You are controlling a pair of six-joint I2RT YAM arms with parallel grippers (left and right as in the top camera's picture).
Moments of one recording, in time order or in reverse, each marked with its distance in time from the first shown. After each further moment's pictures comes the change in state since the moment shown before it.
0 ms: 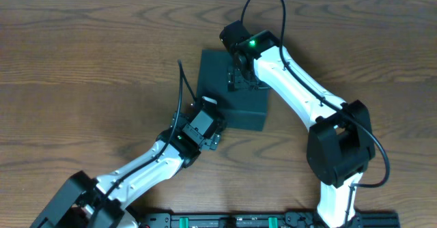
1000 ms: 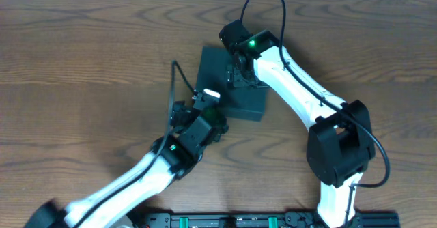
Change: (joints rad) left arm -0.061 -0.192 -0.001 0.049 -0.168 0.062; right arm 0.000 -0.004 0.000 0.017 0.004 0.007
